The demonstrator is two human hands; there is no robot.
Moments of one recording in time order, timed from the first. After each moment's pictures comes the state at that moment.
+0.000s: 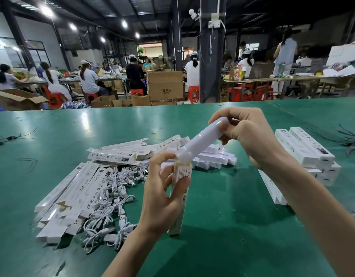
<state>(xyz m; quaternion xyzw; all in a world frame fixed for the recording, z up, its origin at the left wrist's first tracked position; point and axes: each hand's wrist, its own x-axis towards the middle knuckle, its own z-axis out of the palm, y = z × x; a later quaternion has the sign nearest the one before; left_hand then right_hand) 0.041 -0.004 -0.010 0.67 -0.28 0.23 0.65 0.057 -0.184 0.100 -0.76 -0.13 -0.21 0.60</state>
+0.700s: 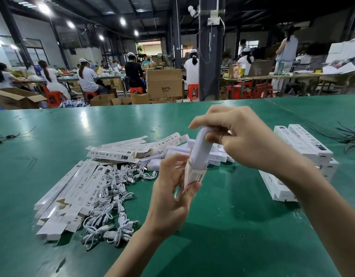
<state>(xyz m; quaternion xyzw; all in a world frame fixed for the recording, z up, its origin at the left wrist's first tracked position) 0.034 -0.015 -0.013 0.69 -0.32 0.23 0.61 0.029 -0.179 0.113 -0.87 -0.31 -0.22 0.30</state>
